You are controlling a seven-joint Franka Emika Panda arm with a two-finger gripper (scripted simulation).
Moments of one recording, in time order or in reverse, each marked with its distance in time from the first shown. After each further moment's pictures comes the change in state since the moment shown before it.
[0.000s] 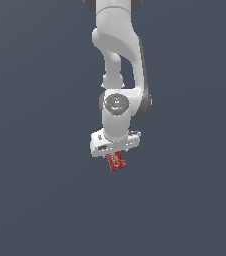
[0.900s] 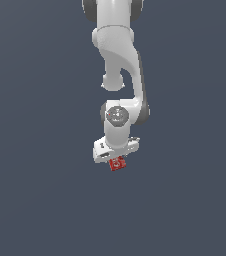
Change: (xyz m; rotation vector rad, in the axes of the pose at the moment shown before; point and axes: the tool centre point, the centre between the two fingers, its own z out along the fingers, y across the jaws) arm 0.003 -0.004 0.045 0.005 -0.002 -0.052
